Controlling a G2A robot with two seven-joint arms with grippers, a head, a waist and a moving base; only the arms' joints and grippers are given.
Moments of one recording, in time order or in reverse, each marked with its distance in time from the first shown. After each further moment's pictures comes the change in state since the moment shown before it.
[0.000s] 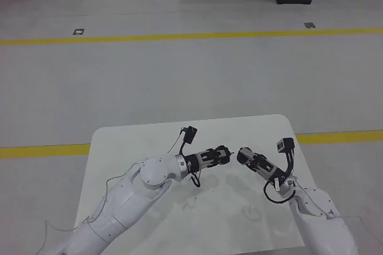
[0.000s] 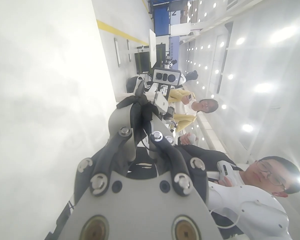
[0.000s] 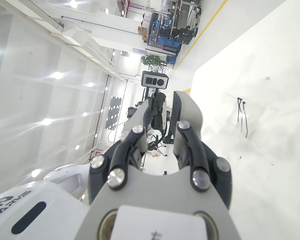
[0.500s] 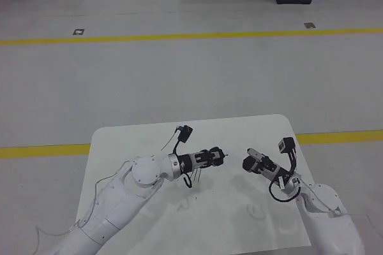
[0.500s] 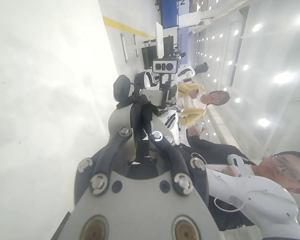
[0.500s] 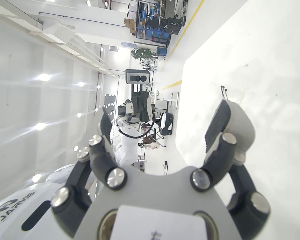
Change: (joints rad) left arm 0.026 0.032 -0.061 -0.054 0.071 0.027 -0.093; right arm 0.018 0.013 0.030 0.018 -0.017 0.102 0.100
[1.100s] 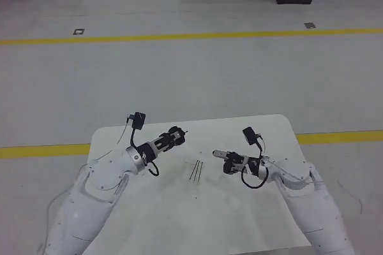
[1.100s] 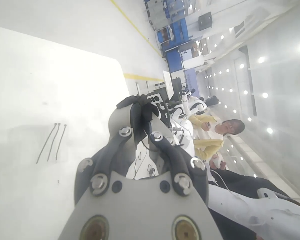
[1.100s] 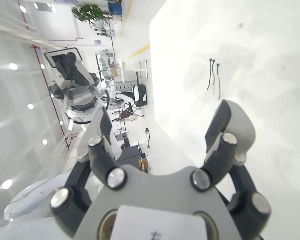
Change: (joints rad) left arm 0.208 0.097 -0.349 -0.229 0.177 0.014 0.056; right arm 0.252 0.006 -0.244 -0.026 -0.272 0.427 0.143
